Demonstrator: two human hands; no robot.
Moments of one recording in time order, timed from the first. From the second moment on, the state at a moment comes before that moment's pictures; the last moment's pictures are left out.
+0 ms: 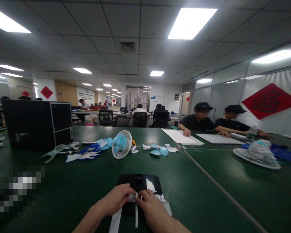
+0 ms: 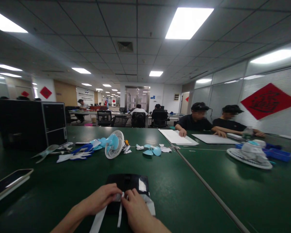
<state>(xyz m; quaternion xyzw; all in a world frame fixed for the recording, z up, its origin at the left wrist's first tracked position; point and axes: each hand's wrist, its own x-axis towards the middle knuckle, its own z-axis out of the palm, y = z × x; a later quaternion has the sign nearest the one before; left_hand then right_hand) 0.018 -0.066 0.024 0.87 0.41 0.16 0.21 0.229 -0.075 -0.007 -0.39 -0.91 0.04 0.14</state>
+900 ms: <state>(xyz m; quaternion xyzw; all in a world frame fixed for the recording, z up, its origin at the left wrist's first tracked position) 0.016 -0.066 0.024 0.87 0.42 0.14 0.19 0.251 -0.111 -0.005 -0.31 -0.95 0.03 0.07</state>
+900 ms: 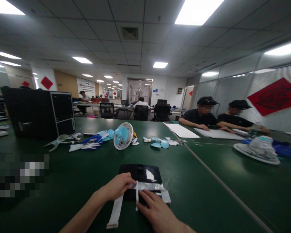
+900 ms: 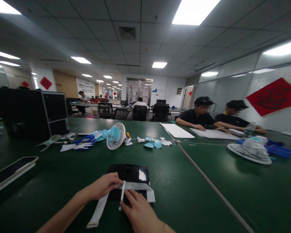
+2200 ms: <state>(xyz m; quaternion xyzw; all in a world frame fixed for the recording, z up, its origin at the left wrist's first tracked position) -0.010 -0.057 0.025 0.82 0.47 0.15 0.29 0.304 -0.093 0.023 -0.43 -0.88 0.16 0.14</state>
